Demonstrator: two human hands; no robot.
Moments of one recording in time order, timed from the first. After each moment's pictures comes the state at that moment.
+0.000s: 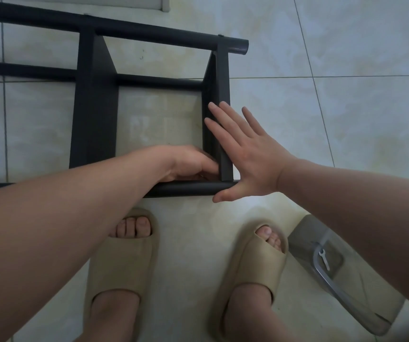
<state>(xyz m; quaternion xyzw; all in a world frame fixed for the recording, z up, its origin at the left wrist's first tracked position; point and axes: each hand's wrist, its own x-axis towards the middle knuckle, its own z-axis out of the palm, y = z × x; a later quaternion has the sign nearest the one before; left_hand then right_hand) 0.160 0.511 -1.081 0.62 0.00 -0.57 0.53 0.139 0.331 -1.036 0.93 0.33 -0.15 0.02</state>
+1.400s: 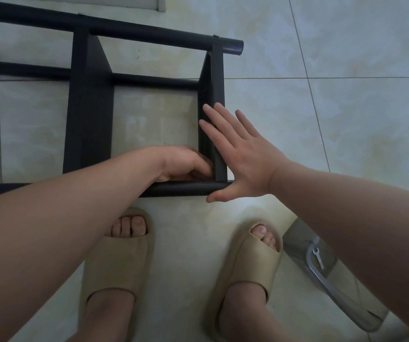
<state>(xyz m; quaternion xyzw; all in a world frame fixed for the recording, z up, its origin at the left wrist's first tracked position) 0.158 0.514 -1.084 0.58 0.01 -0.60 0.55 0.135 0.332 -1.036 0.94 0.32 -0.14 0.02</state>
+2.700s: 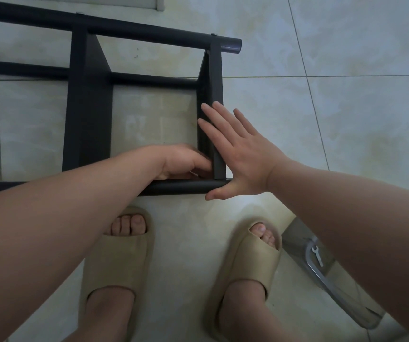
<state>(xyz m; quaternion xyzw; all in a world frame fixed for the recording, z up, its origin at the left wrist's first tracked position) 0.159 0.511 -1.081 0.59 -0.01 -0.58 0.56 0.135 0.332 -1.035 0.93 0.32 -0.14 0.03</state>
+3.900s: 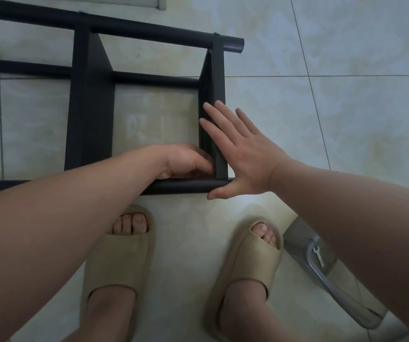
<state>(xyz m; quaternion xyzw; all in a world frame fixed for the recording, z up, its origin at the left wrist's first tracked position) 0.159 0.513 -1.085 0.62 0.00 -0.57 0.54 0.135 0.332 -1.036 0.94 0.32 -0.14 0.02</state>
